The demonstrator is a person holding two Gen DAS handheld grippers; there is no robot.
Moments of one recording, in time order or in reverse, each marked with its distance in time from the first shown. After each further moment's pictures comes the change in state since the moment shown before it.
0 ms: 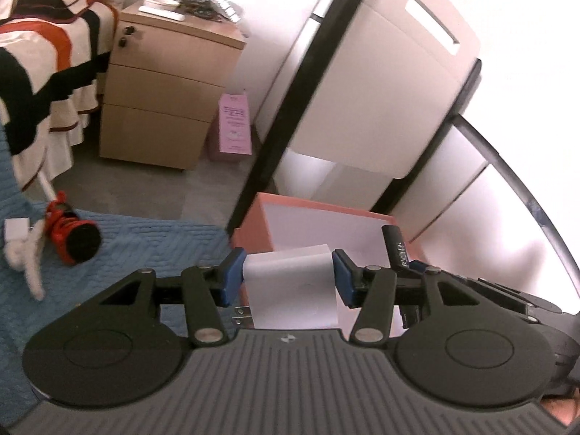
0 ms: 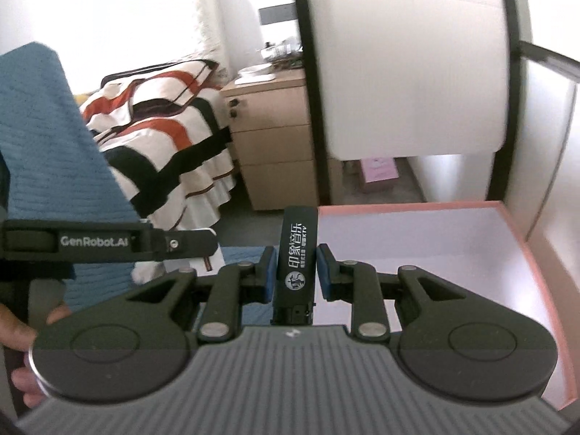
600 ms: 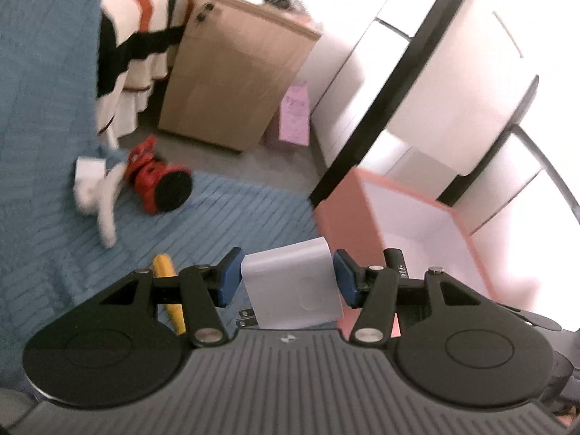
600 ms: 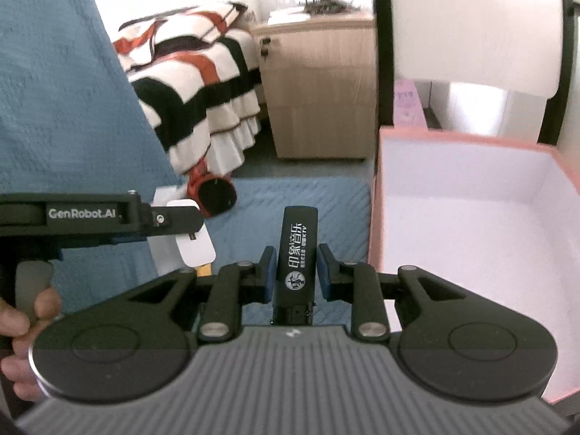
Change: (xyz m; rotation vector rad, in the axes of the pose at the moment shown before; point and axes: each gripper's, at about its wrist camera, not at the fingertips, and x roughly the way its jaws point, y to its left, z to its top) left arm -0.030 0.097 -0.052 -0.104 -0.015 0.122; right arm 0.040 0.066 -0.056 -0.048 0.126 0.065
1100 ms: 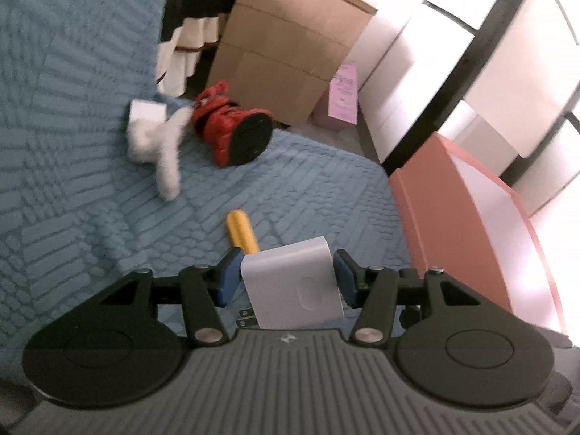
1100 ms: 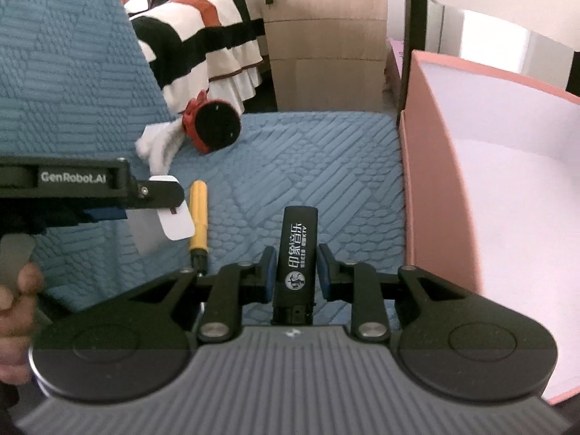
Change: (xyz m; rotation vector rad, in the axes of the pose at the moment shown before) left arm 0.037 0.075 -0.041 -0.049 0.059 0.113; right arm 0.065 0.027 -0.055 -0.027 0.117 -0.026
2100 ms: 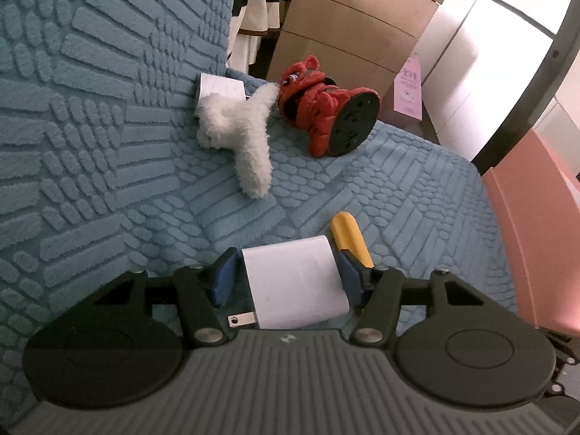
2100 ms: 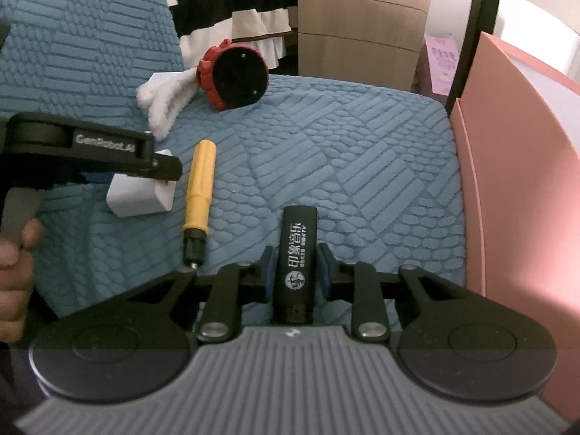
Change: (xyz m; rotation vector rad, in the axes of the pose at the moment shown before) left arm 0.055 0.060 0.000 -0.042 0.019 0.183; right arm 0.068 0.030 -0.012 -0.138 0.070 -0.006
